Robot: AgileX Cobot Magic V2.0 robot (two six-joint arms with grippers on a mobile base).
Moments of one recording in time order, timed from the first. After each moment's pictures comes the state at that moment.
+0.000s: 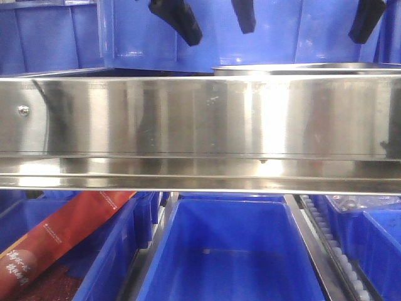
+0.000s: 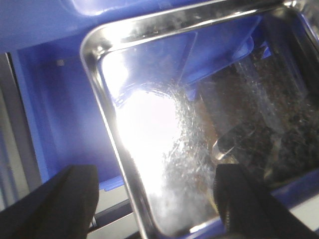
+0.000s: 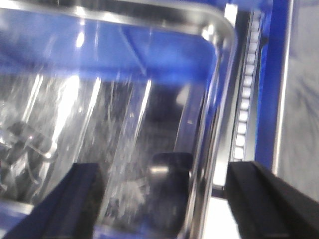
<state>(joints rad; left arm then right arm) -0.73 2.02 -2.03 -0.05 1.08 -0.26 -0.01 1.61 -1.46 0.21 1.05 -0.09</state>
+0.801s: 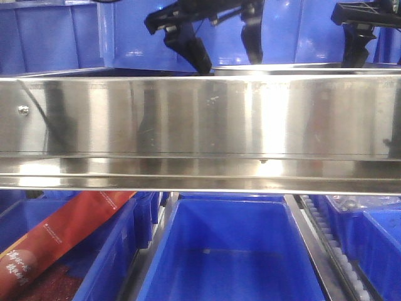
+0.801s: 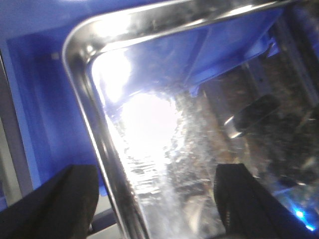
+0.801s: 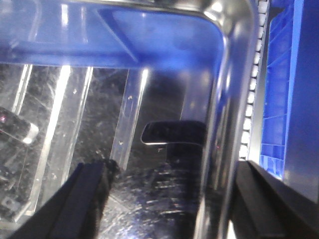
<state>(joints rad) -0.73 2.10 -2.03 -0.06 1.02 -0.26 -0.01 1.74 -1.46 0.21 1.03 -0.08</state>
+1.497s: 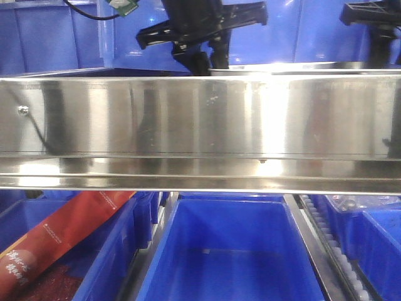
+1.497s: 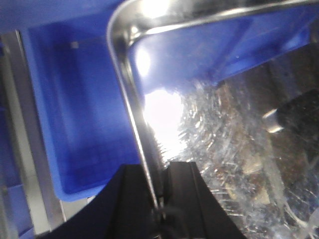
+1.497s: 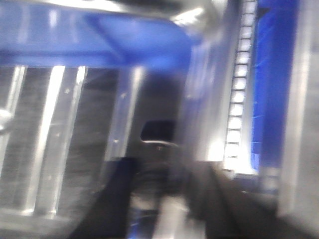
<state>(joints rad) -0.71 2.13 -2.04 -0.02 1.04 -0.28 -0.02 1.74 -1.46 0.16 1.03 -0.06</state>
